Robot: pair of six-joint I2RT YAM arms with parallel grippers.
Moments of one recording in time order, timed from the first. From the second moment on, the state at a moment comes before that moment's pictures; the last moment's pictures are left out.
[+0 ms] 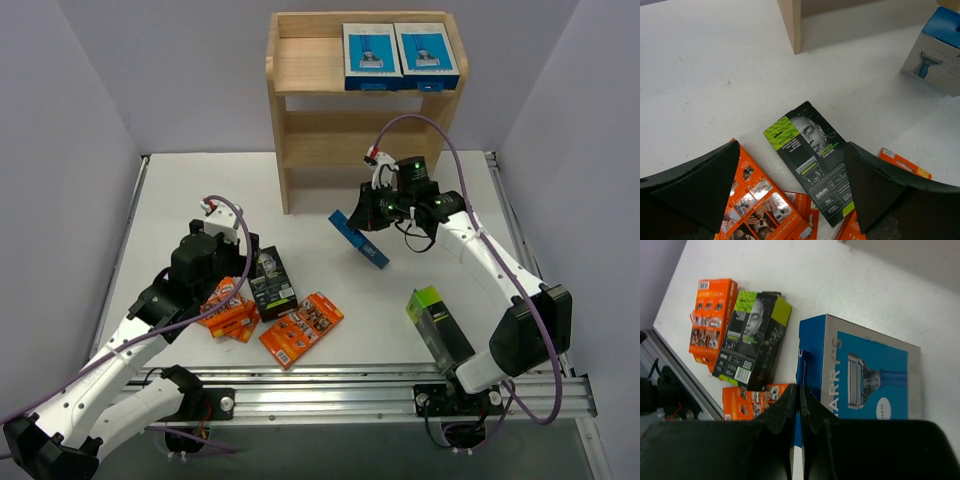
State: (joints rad) left arm -0.59 0.85 0.83 -0.33 -0.29 -0.12; right arm 0.38 1.51 1.30 -0.45 -0.50 0.23
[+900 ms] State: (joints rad) left arm -0.59 0.88 0.84 -0.35 -0.23 -0.12; right arm 0.52 1.43 1.33 -0.68 -0.18 0.12
